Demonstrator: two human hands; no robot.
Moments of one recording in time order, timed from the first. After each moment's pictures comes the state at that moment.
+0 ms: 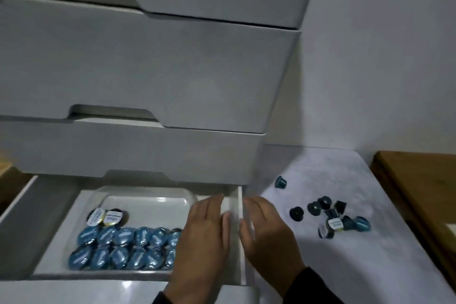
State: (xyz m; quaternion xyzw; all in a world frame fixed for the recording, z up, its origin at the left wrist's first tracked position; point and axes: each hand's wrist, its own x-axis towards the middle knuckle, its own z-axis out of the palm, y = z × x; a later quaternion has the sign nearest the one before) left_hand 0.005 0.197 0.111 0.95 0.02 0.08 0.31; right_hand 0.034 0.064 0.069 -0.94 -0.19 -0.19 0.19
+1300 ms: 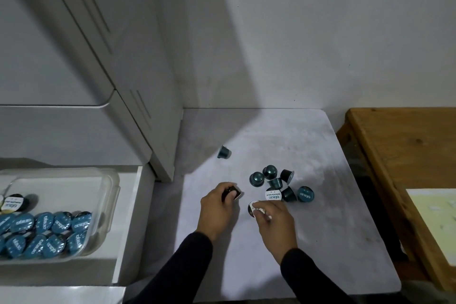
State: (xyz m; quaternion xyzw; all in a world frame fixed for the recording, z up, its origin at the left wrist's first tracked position) left_hand 0.095 -0.004 -0.029 0.86 0.09 -0.04 0.51; right_hand 0.068 -0.149 -0.038 -0.89 0.07 -0.01 0.46
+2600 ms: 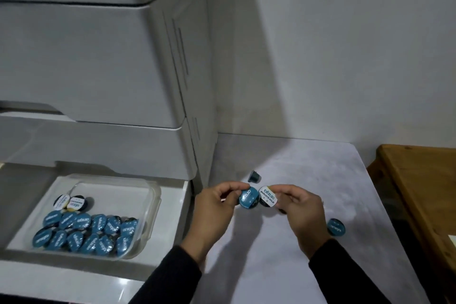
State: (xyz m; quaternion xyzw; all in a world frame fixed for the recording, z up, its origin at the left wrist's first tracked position) left_hand 0.080 0.058 0.090 0.77 0.10 0.03 0.63; right_hand 0.105 -0.107 0.081 -0.75 0.07 0.02 0.66
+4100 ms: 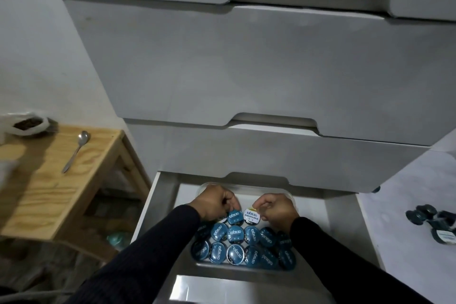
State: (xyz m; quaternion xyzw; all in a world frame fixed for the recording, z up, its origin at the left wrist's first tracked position) left_hand 0.093 0.455 0.031 0.90 -0.04 -0.25 0.37; right_hand 0.101 0.265 0.017 -0.85 0.05 0.22 0.47
